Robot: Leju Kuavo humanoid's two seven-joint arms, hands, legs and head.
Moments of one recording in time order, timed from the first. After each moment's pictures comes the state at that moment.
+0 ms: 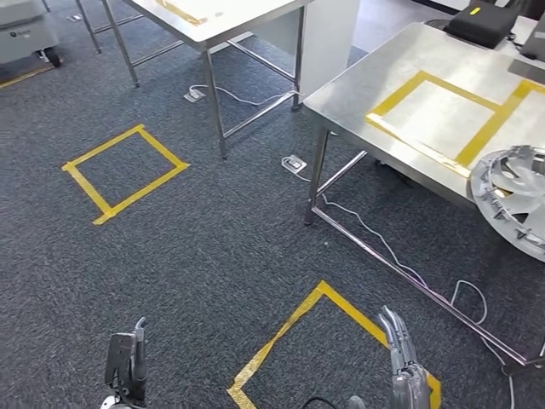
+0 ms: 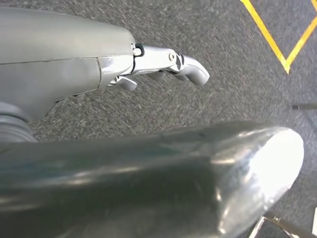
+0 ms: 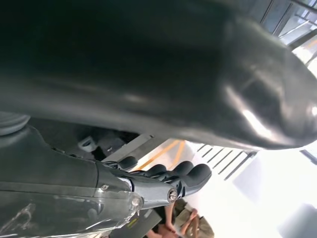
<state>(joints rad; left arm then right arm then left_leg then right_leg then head) -0.10 -0.16 0.43 -0.36 -0.26 0.12 -0.68 0.49 -0.06 0.38 -1.74 0.71 -0.64 -0.33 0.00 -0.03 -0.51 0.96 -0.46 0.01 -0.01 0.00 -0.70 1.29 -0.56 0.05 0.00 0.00</state>
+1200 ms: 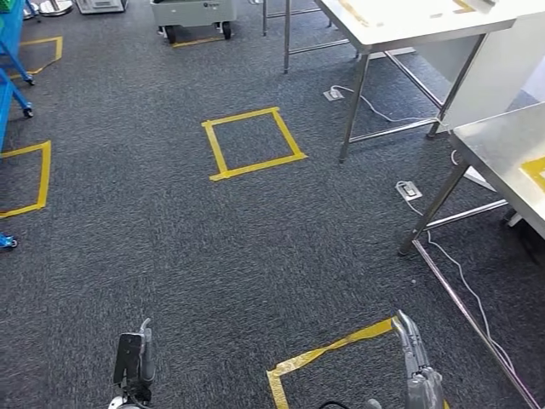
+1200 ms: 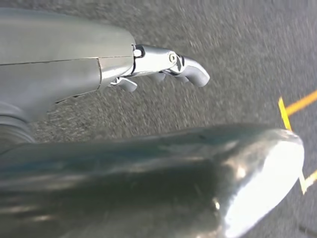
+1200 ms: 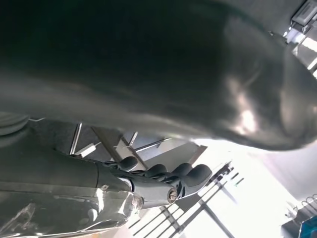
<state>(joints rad) -0.11 -0.19 0.42 -0.33 -0.26 0.19 -0.68 0.56 0.06 0.17 -1.74 0.68 -0.46 -0.51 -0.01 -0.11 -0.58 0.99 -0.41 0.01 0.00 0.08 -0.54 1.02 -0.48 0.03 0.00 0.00</state>
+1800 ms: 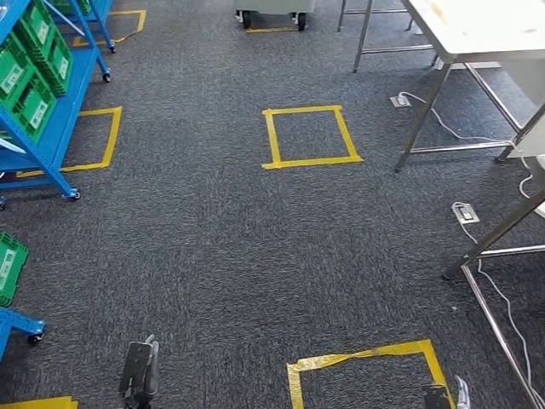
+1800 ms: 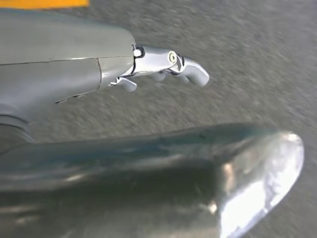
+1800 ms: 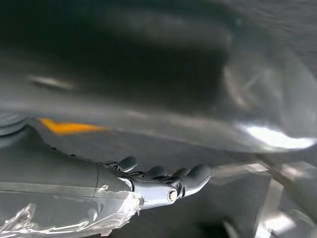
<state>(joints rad) -0.09 -0.18 0.42 -0.27 -0.37 0.23 -0.59 0.07 0.12 -0.62 -0.56 0.59 -0.40 -0.58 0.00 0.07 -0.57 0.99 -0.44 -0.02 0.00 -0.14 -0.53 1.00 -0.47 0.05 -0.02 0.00</state>
